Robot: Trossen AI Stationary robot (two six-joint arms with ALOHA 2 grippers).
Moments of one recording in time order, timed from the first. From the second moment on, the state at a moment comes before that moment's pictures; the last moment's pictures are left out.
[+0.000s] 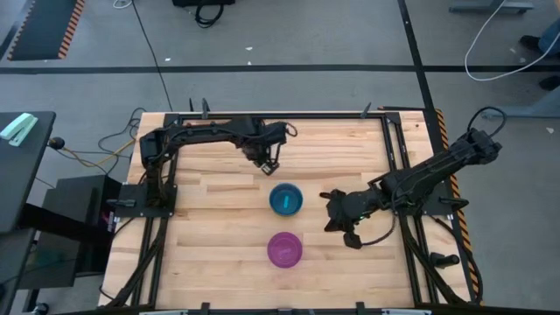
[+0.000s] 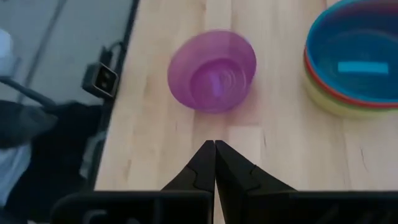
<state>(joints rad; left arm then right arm) 0.27 1.93 1.63 -1.13 -0.14 -0.47 0.39 1.26 0.88 -0.44 -0.04 0.42</state>
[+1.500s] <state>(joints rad) -0.44 1.84 1.63 -1.57 -0.27 -1.22 0.25 1.70 1.23 -0.57 -0.13 0.36</state>
